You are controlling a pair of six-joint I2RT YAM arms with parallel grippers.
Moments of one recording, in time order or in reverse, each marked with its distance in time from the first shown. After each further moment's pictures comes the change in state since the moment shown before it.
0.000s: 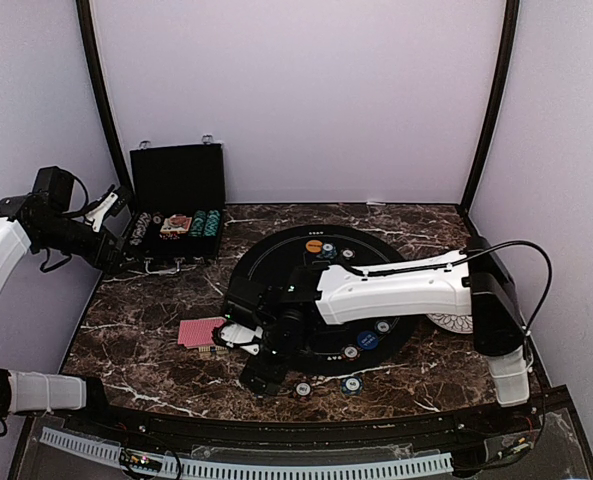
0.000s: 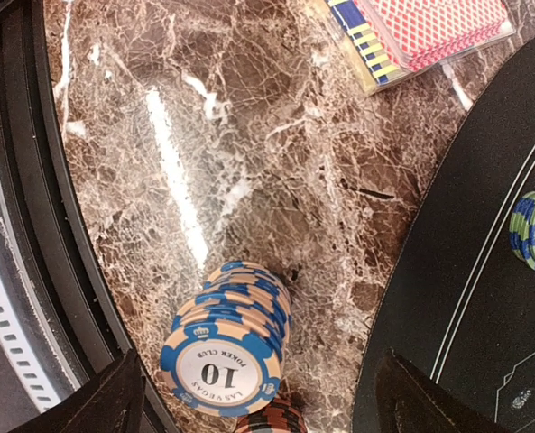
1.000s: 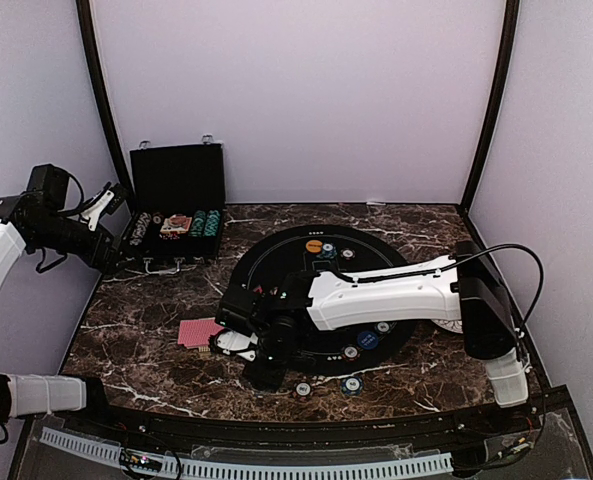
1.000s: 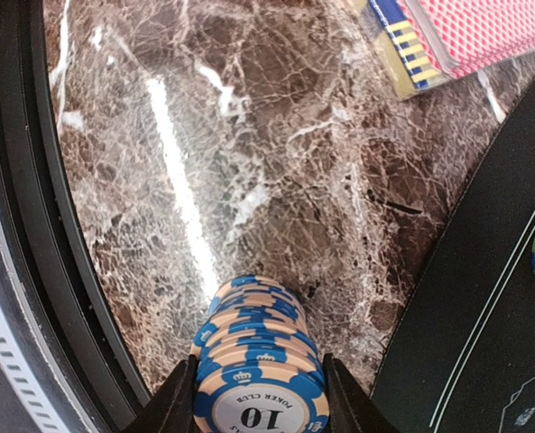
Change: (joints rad) left arm 0.000 -0.034 0.018 -0.019 -0.021 0.012; right arm 0.011 0.048 0.028 -0.005 -0.003 -0.027
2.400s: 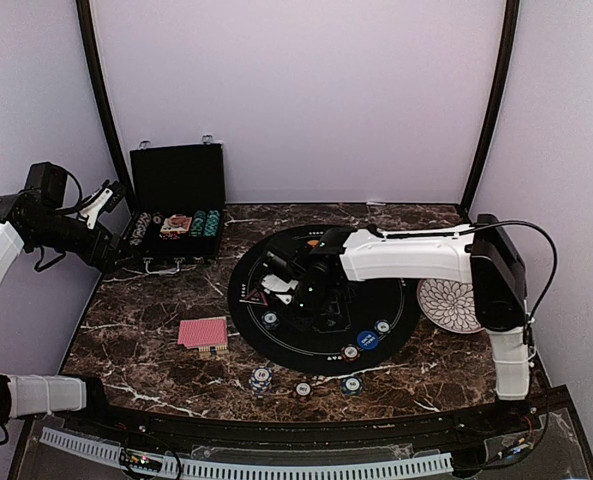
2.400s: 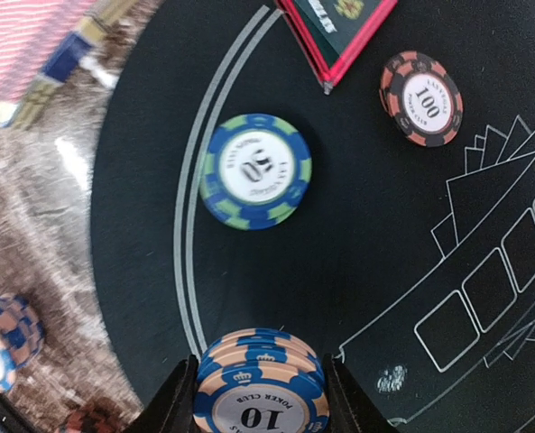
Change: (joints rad) left arm 0.000 -0.003 0.016 -0.005 -0.013 0.002; right arm -0.241 -0.085 -0.098 0.040 0.134 0.069
